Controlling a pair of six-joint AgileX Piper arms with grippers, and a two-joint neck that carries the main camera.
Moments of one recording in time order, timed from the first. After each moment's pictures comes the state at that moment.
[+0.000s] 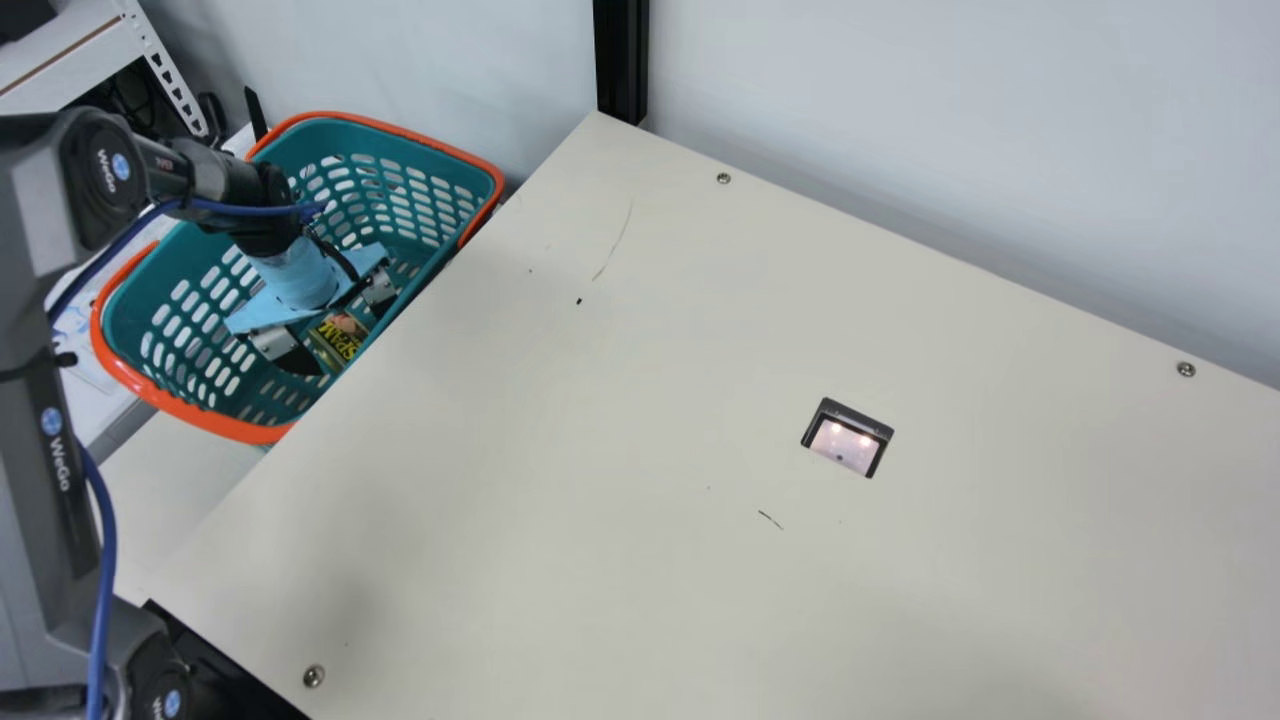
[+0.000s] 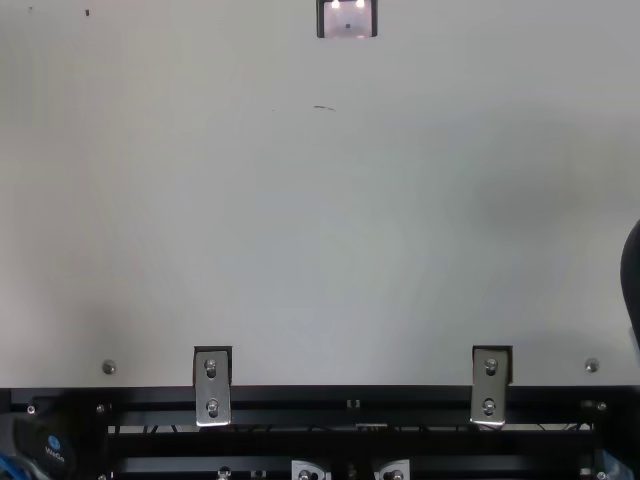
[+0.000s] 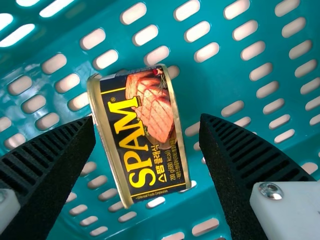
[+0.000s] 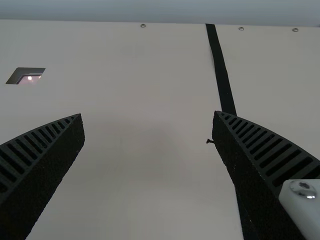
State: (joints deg) left arm 32.9 141.5 -82.2 -0.6 30.2 -30.5; right arm -4.0 13.6 -20.2 4.9 38.2 -6.5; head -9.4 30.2
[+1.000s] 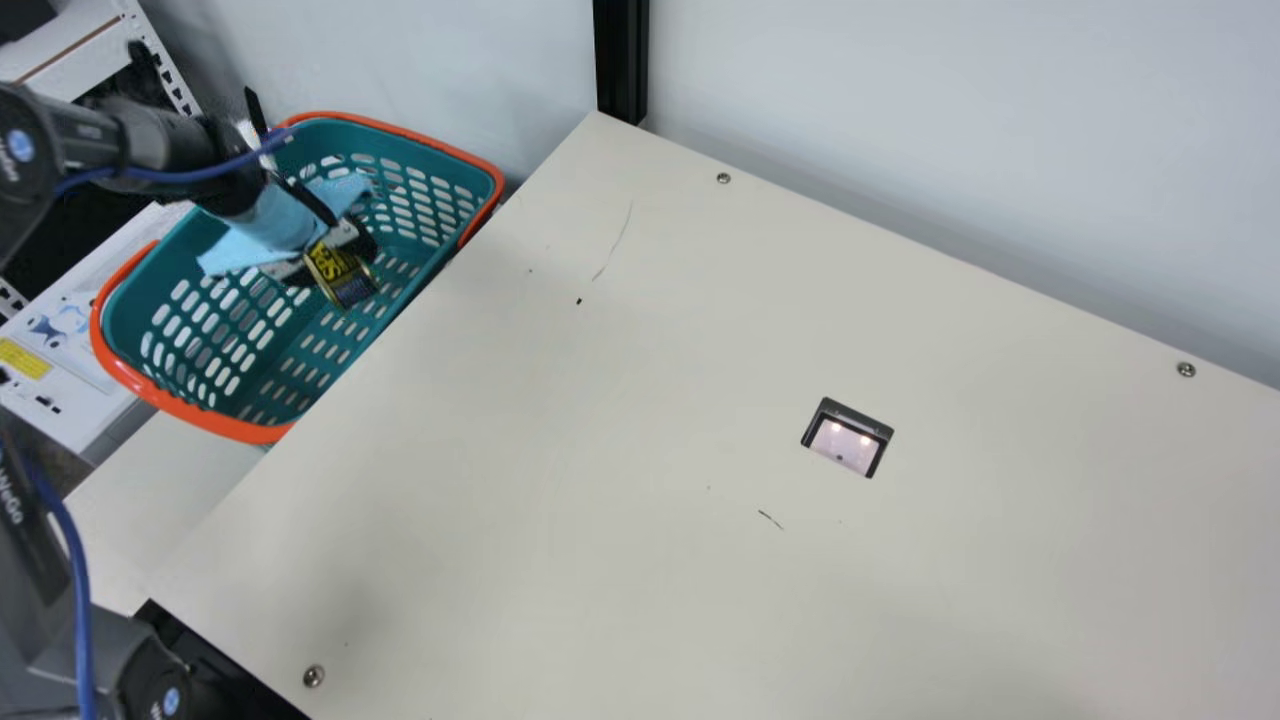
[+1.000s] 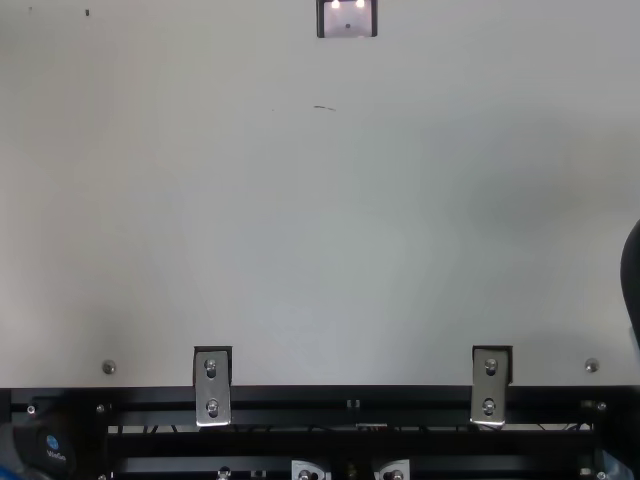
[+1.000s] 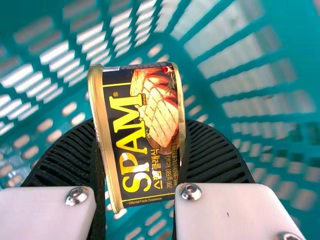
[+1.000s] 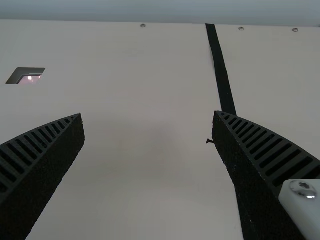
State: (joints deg) left arm 33.2 122.0 -72.1 -12.6 19.3 -15.1; right arm -4.0 13.6 -20.2 4.9 38.2 -6.5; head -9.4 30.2
